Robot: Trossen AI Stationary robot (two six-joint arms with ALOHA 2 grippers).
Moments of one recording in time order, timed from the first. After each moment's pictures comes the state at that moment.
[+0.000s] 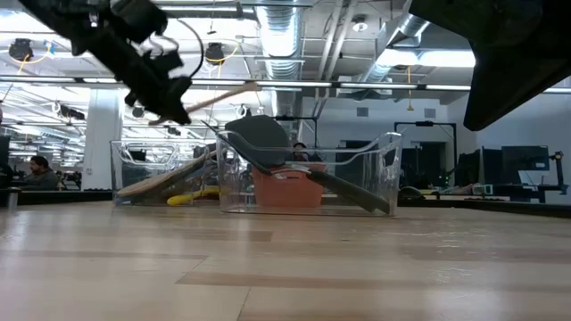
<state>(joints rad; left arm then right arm) 0.50 0.95 0.55 -0.13 -0.45 -0.09 0.74 2.20 1.72 -1.55 0.68 1.97</state>
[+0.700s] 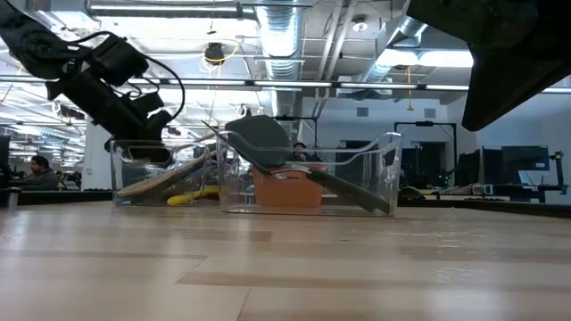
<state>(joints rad) 0.68 0.95 0.25 0.11 -0.18 -0.17 0.74 2.20 1.72 -1.56 0.68 1.96</state>
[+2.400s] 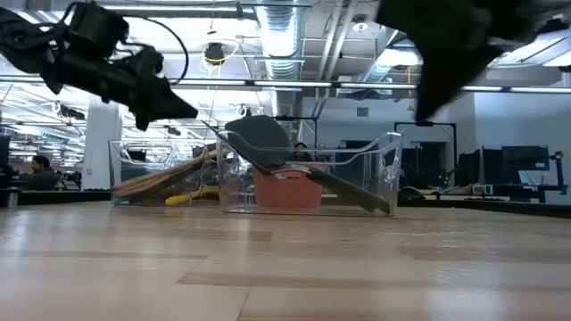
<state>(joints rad) 0.55 0.81 0.21 0.36 0.10 -0.21 0.65 2.14 1.72 -1.46 0.69 1.49</state>
